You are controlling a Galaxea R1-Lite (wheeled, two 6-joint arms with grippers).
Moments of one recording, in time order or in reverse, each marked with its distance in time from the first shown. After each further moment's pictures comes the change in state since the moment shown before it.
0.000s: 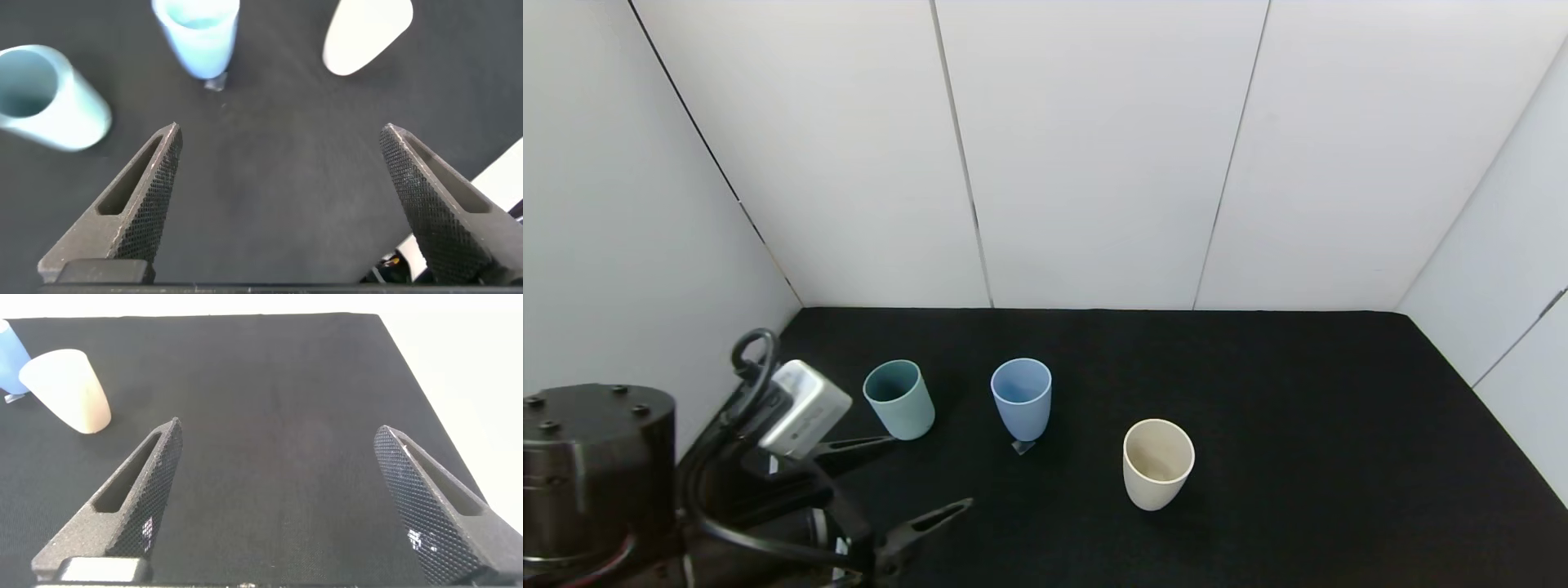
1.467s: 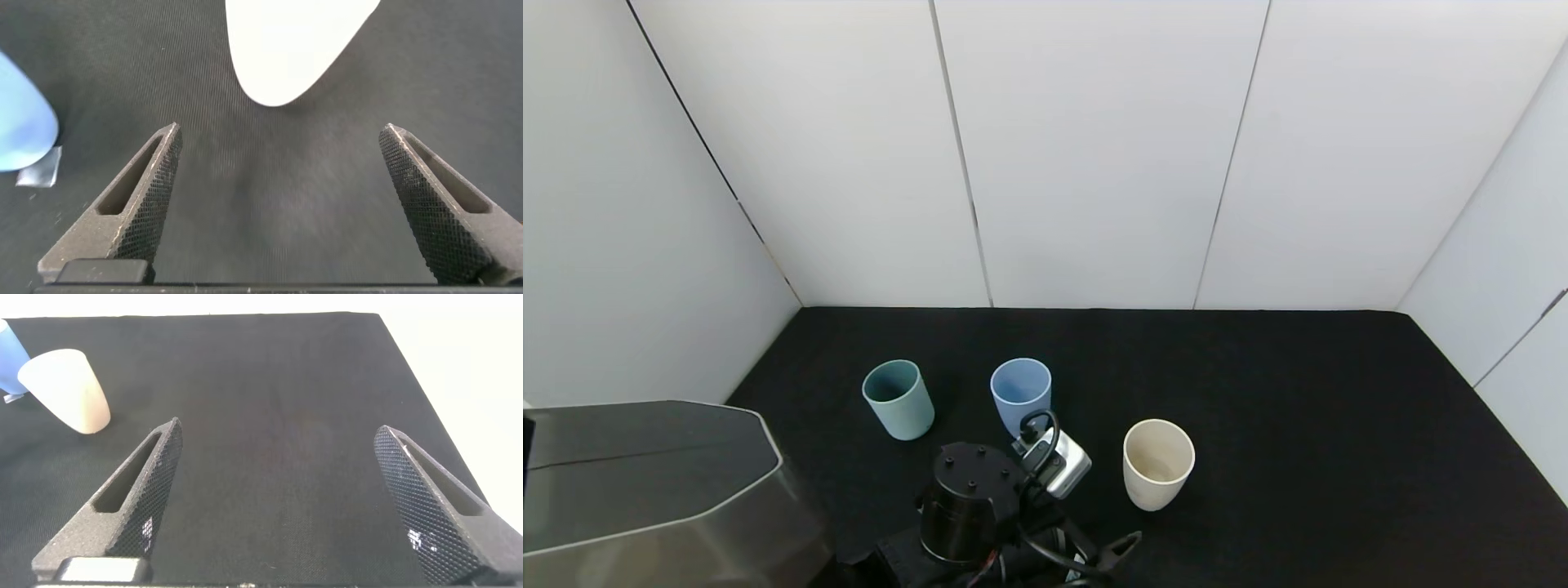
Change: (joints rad) left arm -0.263 0.758 -0.083 -0.689 0.053 -0.003; right arm -0.001 0.000 0.000 0.000 0.000 0.000
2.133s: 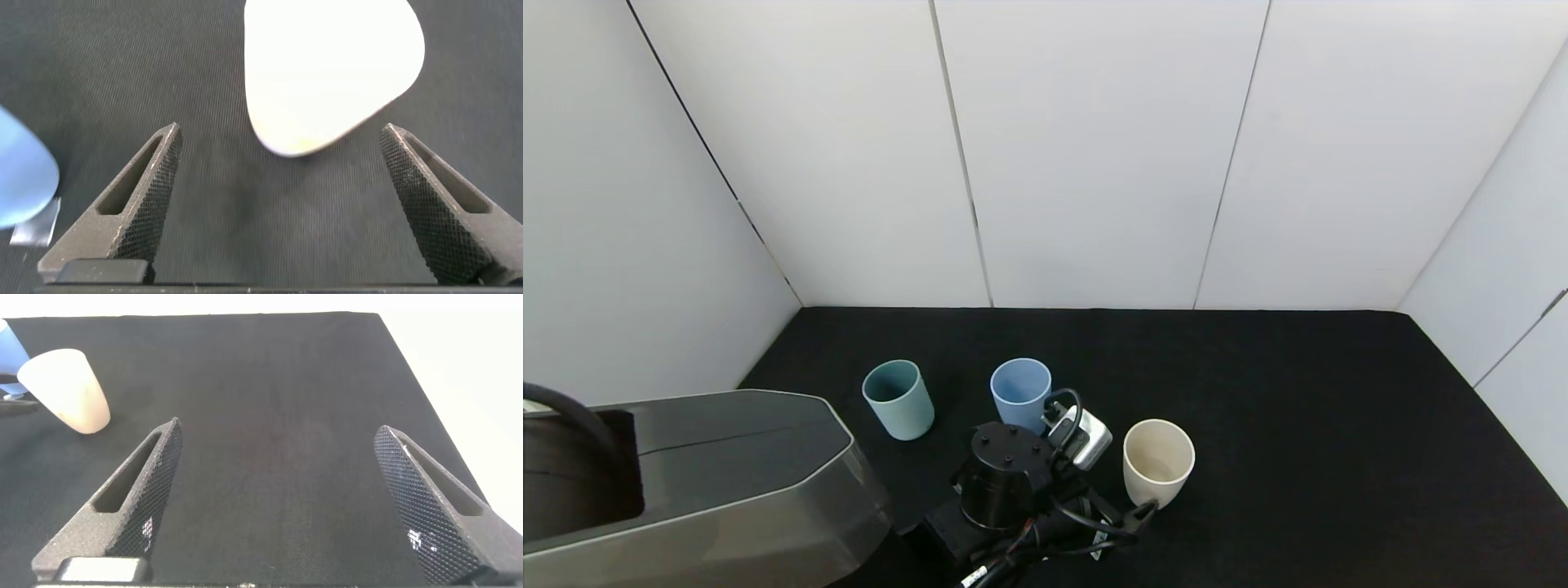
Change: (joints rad) left arm 0.007 0.091 -0.149 0.001 0.022 -0.001; right arm 0.001 0.000 0.000 0.001 0.000 0.000
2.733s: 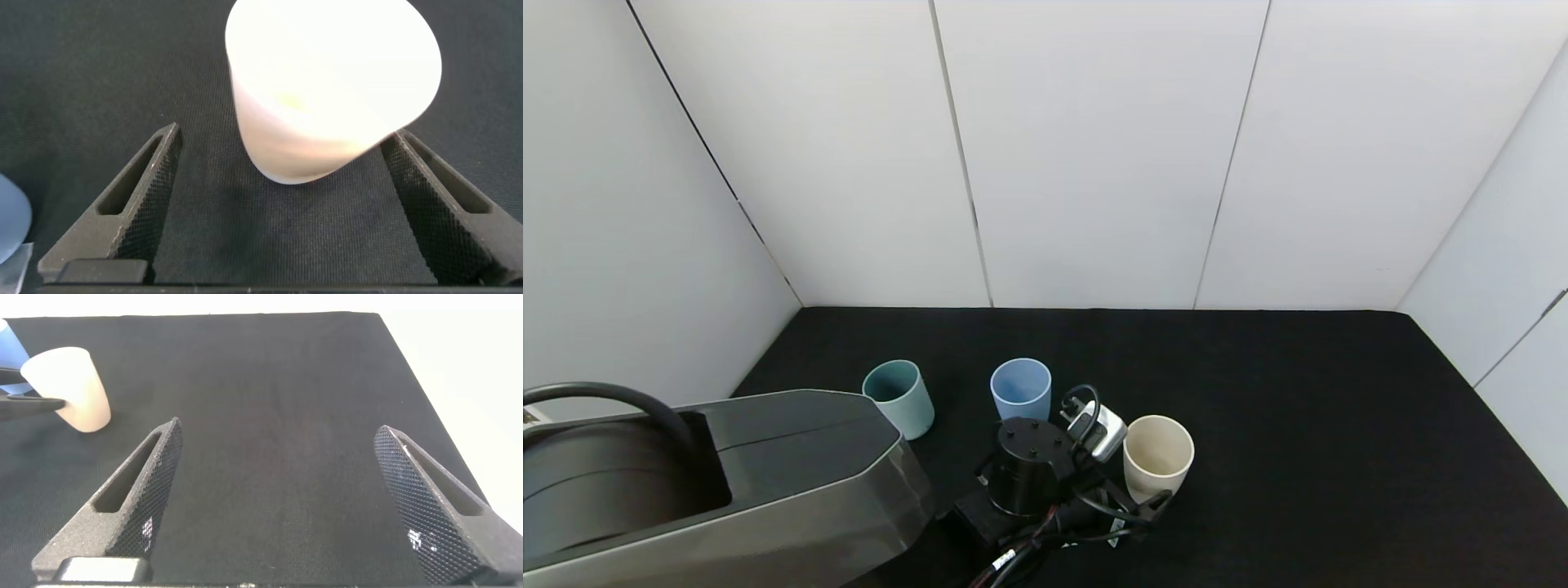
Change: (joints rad) left arm -0.001 0.077 -0.101 0.008 -0.013 0.001; right arm 0.000 0.000 0.000 0.000 0.000 0.000
